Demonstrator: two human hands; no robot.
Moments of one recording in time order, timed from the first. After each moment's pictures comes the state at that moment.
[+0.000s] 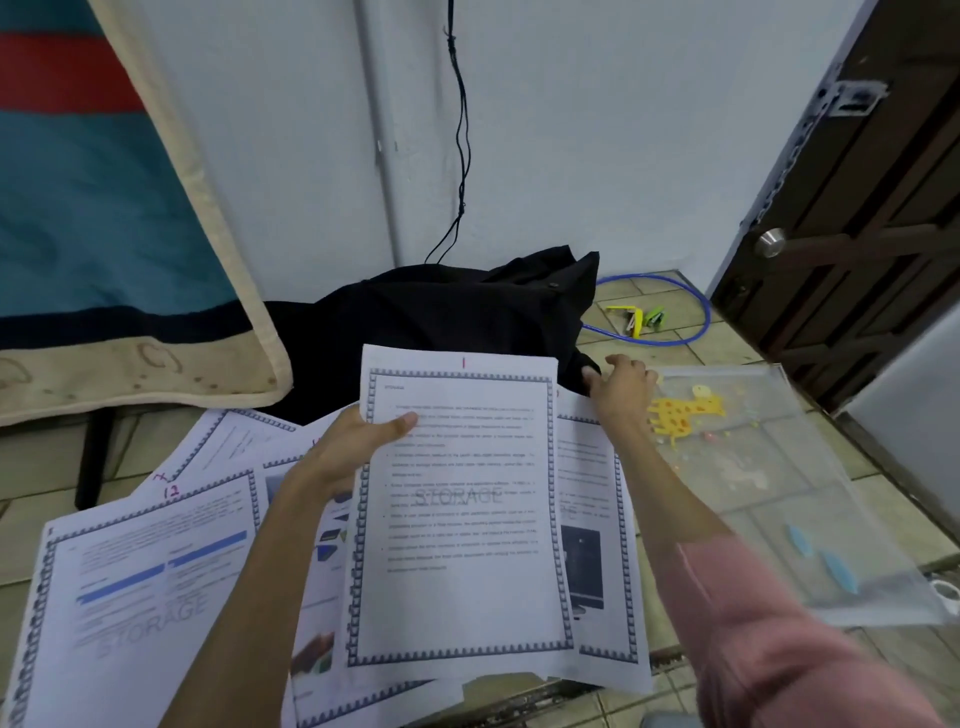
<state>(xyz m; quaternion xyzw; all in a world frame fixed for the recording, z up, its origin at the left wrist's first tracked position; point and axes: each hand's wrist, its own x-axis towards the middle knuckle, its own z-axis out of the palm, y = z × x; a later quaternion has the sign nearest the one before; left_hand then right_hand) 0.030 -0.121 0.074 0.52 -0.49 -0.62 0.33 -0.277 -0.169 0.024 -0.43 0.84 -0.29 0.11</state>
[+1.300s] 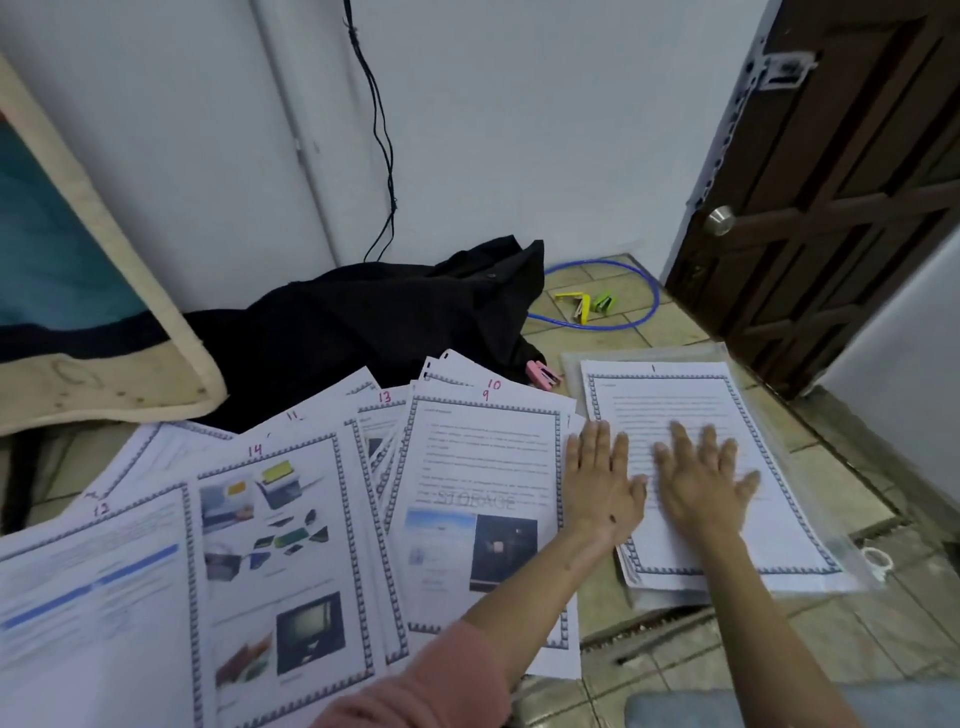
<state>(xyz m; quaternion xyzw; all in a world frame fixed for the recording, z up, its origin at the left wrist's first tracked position) -0.273 -0.048 -0.009 0.47 -0.87 -0.16 0.03 -0.391 -0.018 -0.012 -0.43 0.89 -0.09 0.13</state>
